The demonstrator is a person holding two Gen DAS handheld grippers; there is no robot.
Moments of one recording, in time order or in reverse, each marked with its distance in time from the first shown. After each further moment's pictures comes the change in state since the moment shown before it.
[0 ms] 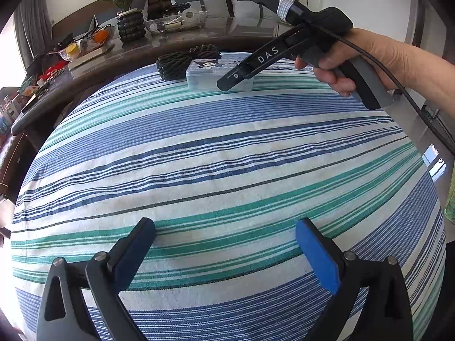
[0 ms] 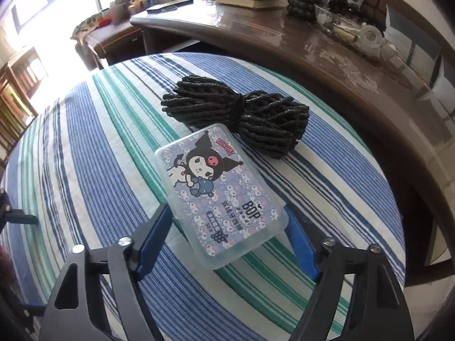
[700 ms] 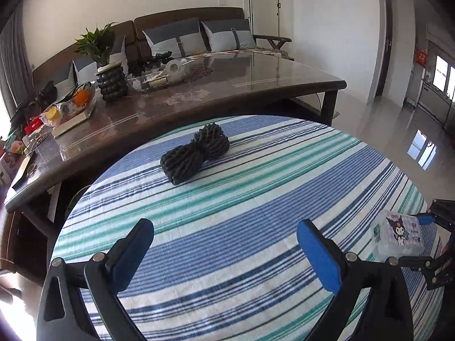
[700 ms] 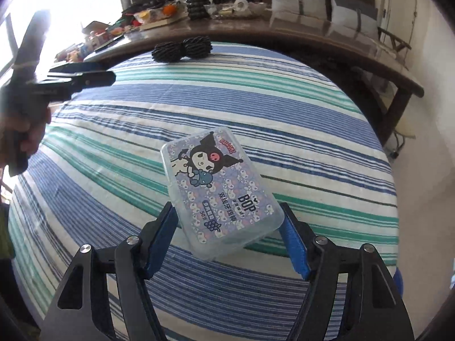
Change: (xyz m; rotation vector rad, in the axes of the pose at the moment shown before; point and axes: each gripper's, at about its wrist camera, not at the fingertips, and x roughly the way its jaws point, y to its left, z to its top) left arm 0.004 0.038 0.123 0.163 -0.164 -0.058; right arm -0.124 0.088 -0.213 0.435 -0.124 -0.250
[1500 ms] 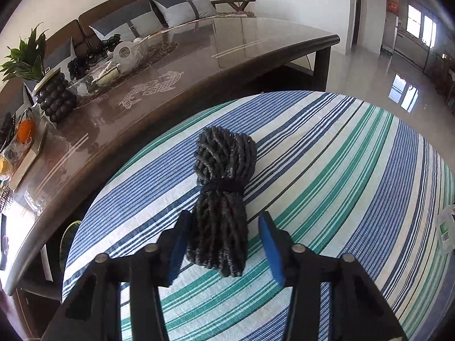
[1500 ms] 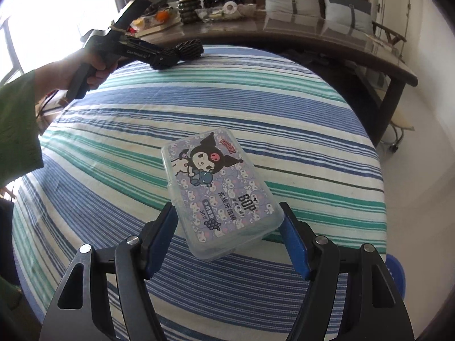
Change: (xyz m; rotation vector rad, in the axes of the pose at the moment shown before) left arm 0.120 0.021 0.050 0.195 0.182 -0.071; right arm -0.012 -0.029 -0.018 0.064 -0.018 0.019
